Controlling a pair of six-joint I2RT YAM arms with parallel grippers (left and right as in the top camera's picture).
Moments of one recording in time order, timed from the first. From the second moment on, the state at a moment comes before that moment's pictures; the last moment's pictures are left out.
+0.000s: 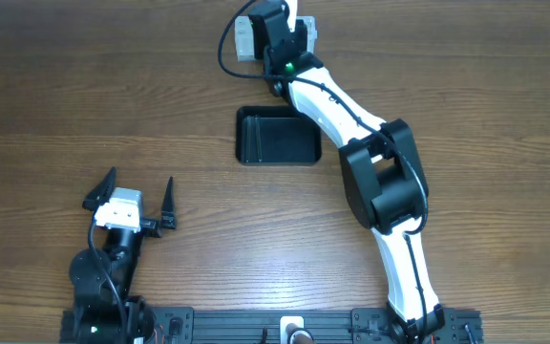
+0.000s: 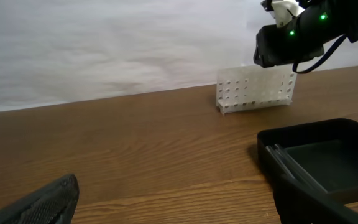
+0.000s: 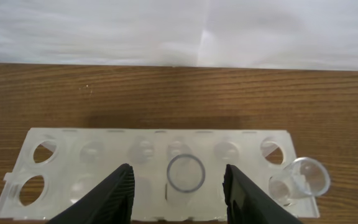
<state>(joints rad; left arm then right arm) 0.01 0.01 0.01 -0.06 0.14 0.09 0.48 2.33 1.86 -0.12 0.43 0.25</state>
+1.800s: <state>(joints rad) 0.01 0.01 0.01 -0.06 0.14 0.09 0.47 2.35 1.86 -0.06 0.43 0.22</state>
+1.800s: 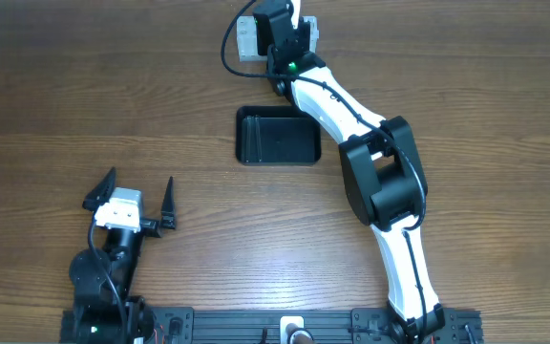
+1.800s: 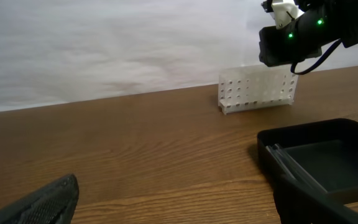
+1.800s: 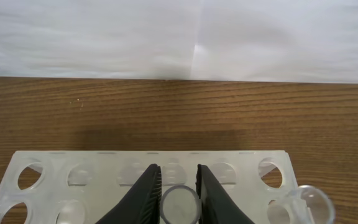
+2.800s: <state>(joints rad) 0.01 0.01 0.01 -0.06 0.14 0.09 0.49 2.08 1.89 -0.22 0.45 0.17</state>
